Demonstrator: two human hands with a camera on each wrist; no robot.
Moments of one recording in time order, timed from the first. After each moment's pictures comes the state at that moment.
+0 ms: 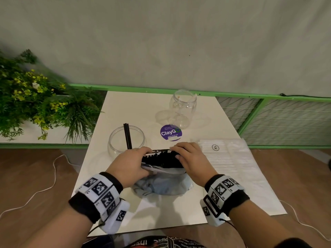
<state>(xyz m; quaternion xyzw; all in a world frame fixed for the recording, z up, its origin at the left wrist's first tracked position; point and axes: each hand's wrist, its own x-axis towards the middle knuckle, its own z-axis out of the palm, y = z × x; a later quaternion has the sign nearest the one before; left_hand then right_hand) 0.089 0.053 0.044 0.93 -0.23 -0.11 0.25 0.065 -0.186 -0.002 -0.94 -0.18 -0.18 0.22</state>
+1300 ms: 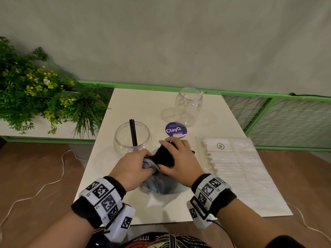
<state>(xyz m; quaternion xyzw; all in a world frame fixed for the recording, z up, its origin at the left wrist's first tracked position) 0.061 0.055 0.046 0.93 -0.15 -0.10 0.32 0.060 -0.138 0.006 -0.95 -0.17 -0.13 0.24</state>
